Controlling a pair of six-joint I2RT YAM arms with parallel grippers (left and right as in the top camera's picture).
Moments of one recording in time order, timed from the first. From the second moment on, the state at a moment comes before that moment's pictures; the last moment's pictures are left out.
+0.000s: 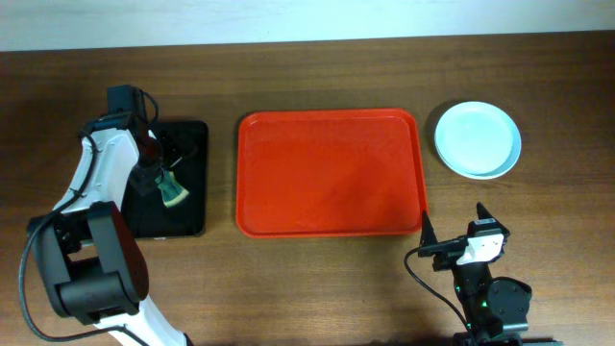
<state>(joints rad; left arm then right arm) 0.17 1.93 1.42 -0.84 0.09 -0.52 0.04 0.01 0.01 -0.07 -0.06 -0.03</state>
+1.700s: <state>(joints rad) 0.05 0.03 0.02 0.07 0.10 -0.07 0.04 0.01 0.01 -0.07 -0.05 -0.03</state>
